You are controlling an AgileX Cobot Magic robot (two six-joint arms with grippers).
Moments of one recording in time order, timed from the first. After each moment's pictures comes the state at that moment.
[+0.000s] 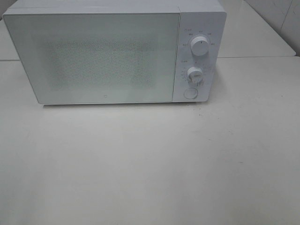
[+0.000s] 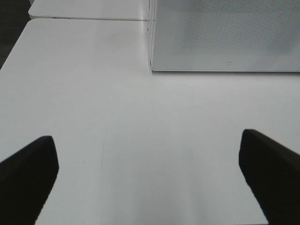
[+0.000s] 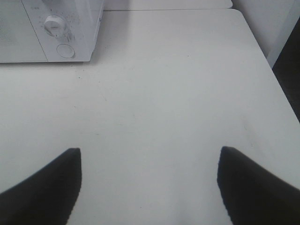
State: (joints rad) left arm 0.04 0.00 -0.50 -0.12 1.02 0.05; right arm 0.05 0.00 -0.50 -0.08 1.04 0.08
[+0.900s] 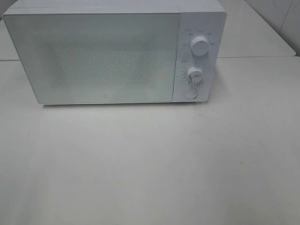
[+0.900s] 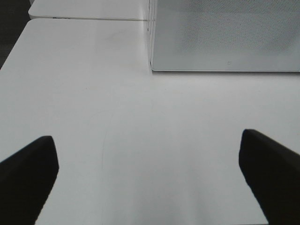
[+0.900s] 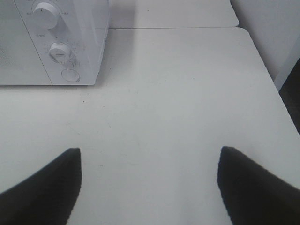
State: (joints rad) left arm 0.04 0.00 -0.50 -0.12 1.02 0.05; right arm 0.05 0.25 -0.55 -0.07 0.83 0.08
